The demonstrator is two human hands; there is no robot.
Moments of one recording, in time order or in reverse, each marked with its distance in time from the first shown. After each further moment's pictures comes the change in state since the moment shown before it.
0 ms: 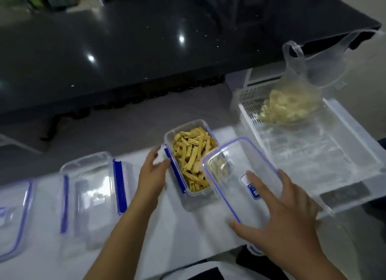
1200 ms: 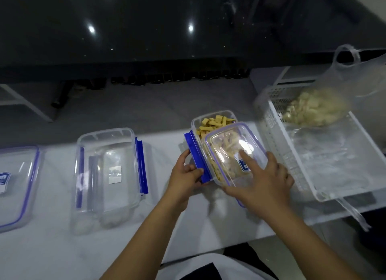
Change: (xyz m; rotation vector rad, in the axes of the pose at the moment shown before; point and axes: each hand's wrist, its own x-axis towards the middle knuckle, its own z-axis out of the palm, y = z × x) left_hand -0.010 -0.045 -0.005 -0.335 -0.259 -0.261; right_hand 0.055 -0.073 0.052 -0.192 -0.030 0.046
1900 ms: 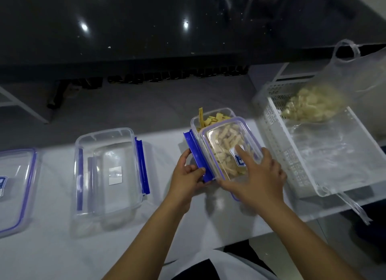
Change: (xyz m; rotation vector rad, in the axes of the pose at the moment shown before) left_hand -0.006 -0.003 -0.001 -0.009 -0.023 0.036; right_hand 0.009 -0.009 0.019 0.030 0.055 0.010
